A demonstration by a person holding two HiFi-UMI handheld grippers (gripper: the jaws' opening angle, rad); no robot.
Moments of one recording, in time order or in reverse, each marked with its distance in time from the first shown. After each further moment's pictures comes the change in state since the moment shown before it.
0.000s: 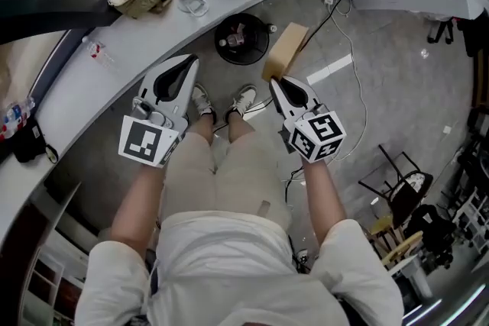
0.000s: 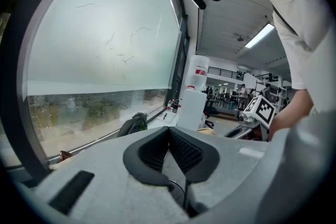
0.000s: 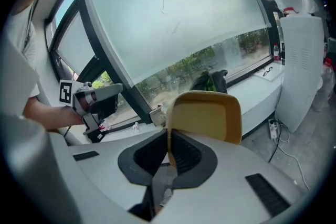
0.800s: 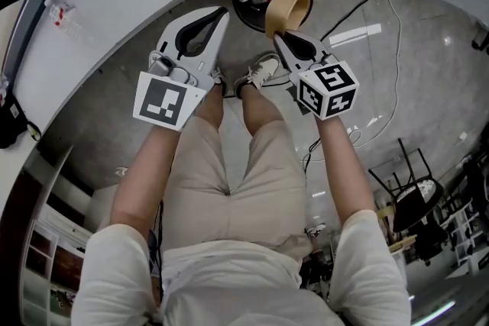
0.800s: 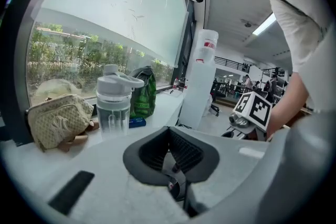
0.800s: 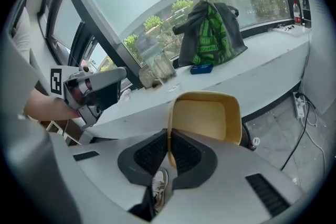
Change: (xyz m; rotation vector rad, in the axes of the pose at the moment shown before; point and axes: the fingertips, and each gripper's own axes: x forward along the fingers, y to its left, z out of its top) left arm 0.089 0.044 -0.237 -0.050 0.133 0.038; right arm 0.186 -0.086 -0.179 -0.025 0.250 0.116
